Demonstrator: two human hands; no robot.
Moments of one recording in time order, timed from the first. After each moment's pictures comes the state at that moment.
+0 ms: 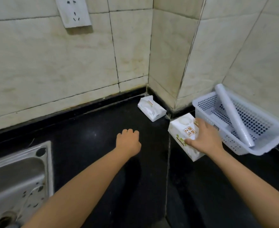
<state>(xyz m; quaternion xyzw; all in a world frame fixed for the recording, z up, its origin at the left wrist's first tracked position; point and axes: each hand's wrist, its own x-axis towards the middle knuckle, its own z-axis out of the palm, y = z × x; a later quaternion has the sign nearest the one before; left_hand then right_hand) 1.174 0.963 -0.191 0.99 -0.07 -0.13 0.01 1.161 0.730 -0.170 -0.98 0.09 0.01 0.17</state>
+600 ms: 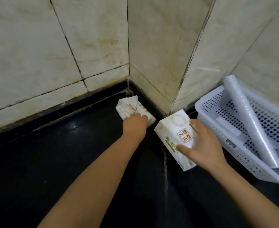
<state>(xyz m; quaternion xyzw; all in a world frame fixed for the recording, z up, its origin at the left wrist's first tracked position) 1.373 0.883 -0.268 0.99 -0.15 -0.07 -0.01 1.269 0.716 -0.228 -0.96 0.10 -0.01 0.26</state>
